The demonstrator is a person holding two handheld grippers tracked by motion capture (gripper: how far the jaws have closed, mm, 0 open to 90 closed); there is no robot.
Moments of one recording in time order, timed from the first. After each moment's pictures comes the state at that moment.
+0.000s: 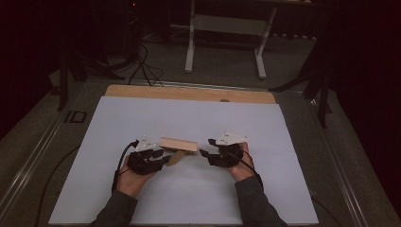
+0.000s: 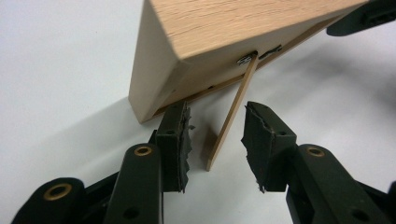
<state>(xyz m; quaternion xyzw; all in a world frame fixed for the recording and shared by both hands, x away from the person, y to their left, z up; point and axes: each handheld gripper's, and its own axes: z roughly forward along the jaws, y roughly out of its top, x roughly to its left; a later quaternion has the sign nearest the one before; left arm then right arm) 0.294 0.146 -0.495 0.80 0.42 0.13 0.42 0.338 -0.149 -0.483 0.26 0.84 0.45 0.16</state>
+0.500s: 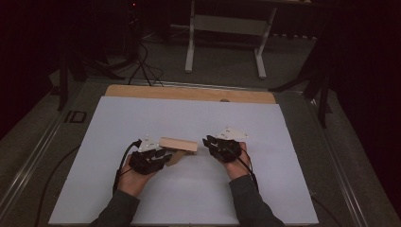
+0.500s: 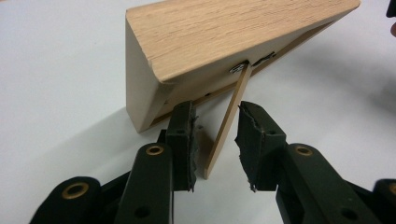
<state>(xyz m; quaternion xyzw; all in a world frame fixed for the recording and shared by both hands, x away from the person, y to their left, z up) 0.294 0.139 -0.490 0.80 0.41 0.15 0.42 0.346 -0.142 -0.483 0.34 0.80 0.46 0.19</state>
